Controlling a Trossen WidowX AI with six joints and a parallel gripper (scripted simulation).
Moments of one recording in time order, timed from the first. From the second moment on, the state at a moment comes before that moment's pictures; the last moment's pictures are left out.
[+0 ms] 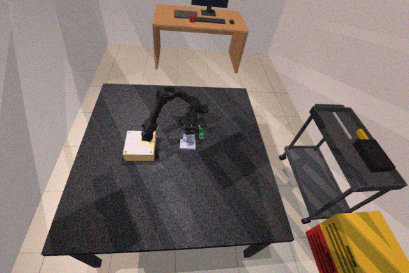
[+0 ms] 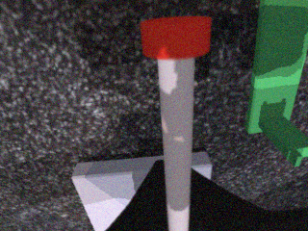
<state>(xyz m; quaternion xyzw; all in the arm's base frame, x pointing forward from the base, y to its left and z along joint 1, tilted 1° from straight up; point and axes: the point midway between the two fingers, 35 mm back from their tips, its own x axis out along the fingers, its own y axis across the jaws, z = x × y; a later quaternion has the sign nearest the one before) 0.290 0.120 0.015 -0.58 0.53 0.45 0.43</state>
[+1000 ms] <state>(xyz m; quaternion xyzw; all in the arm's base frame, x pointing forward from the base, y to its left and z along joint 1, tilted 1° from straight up) 0.291 0.099 0.015 -0.58 0.53 0.45 0.42</state>
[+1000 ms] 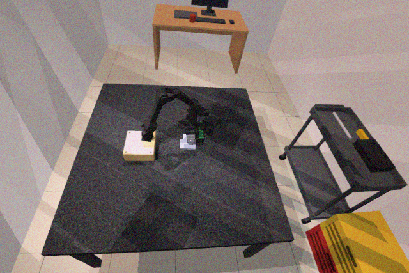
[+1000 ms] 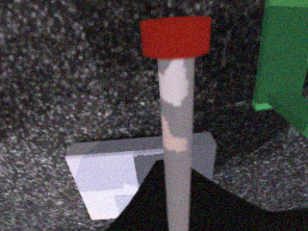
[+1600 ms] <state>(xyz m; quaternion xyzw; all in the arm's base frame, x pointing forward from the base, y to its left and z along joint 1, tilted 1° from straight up) 0.292 0.090 0.015 -0.57 0.53 0.46 0.42</state>
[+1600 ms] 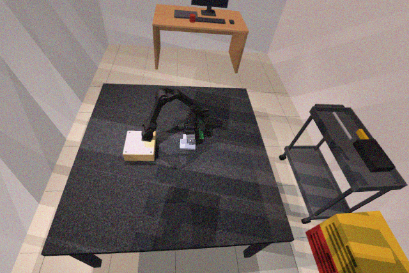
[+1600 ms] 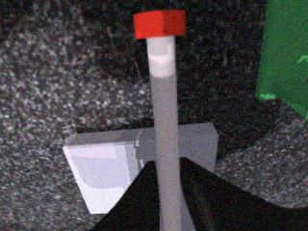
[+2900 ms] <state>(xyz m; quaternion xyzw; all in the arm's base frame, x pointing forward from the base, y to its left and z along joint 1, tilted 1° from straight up) 0.271 0.124 0.060 -0.57 0.56 0.46 0.39</state>
